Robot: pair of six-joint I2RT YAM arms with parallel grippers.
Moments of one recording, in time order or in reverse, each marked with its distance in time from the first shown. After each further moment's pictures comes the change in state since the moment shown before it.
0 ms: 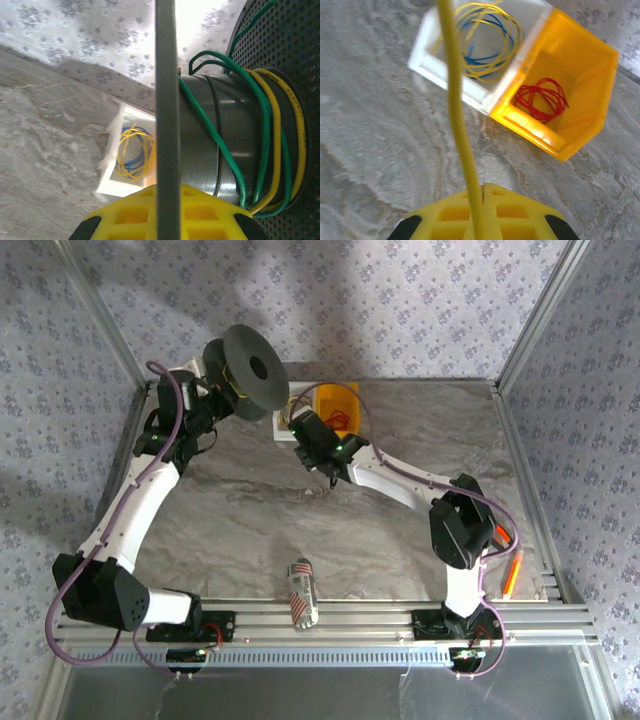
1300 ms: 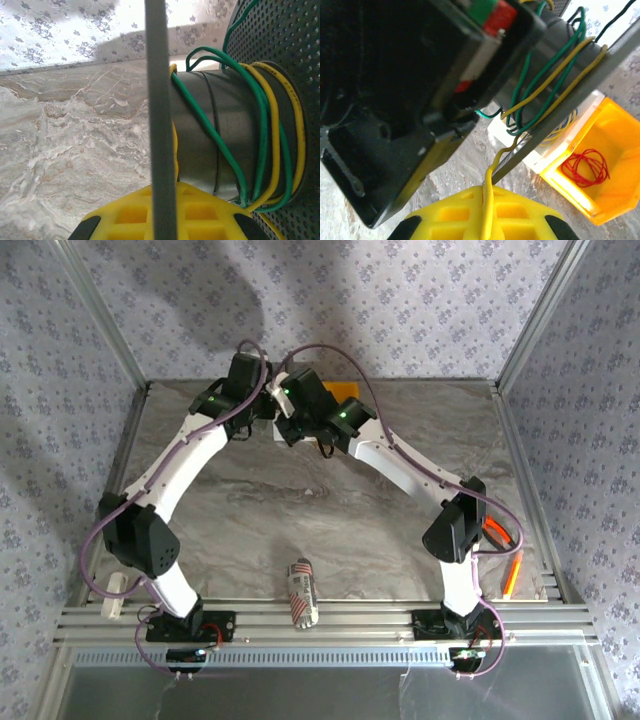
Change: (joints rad) left arm -0.243 0.351 0.400 -0.411 -0.348 0.472; right arm -0.027 0.071 0.470 -0.277 -0.309 -0.072
